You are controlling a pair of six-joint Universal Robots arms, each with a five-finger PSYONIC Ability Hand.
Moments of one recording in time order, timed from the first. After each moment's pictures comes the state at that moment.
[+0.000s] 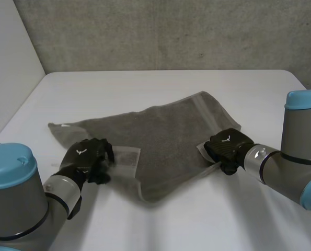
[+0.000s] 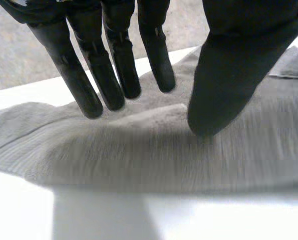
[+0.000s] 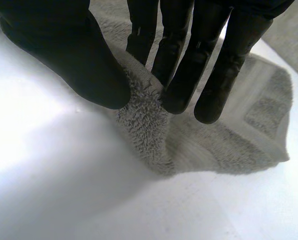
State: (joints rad) left arm 4.24 -1.81 -1.93 3.40 -1.60 3.08; right arm 1.92 -1.10 1.51 0.17 1.29 2.53; left_hand 0.73 0.72 0.73 0.74 0.56; right_hand 0.97 1.17 1.19 1.19 0.98
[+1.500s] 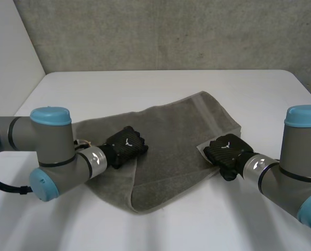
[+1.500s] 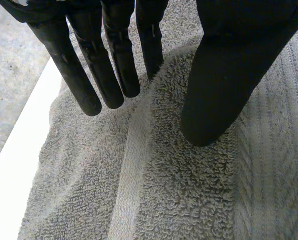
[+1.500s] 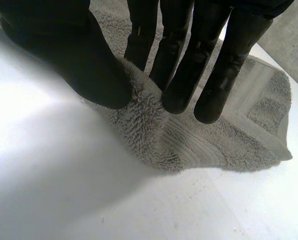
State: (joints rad) left arm 4.33 -2.34 -1.33 3.18 -1.05 4.10; right arm 1.92 -1.12 1.63 0.04 1.29 2.52; left_hand 0.72 0.73 0.73 0.73 0.56; right_hand 0.97 1.17 1.19 1.19 0.98
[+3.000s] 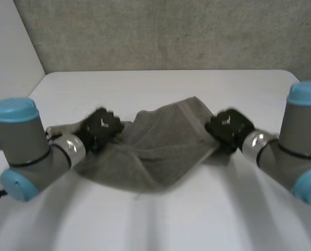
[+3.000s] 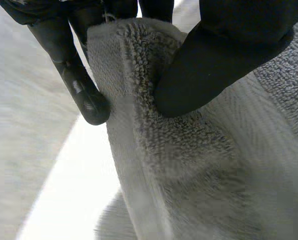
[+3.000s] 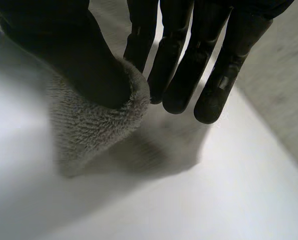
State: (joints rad) left arm 4.42 -2.12 -1.49 3.34 -1.13 3.98; right arm 1.92 -1.09 1.45 0.04 1.30 2.48; left_hand 1.18 1.22 1.21 1.21 1.03; right_hand 0.97 1.17 1.19 1.19 0.98
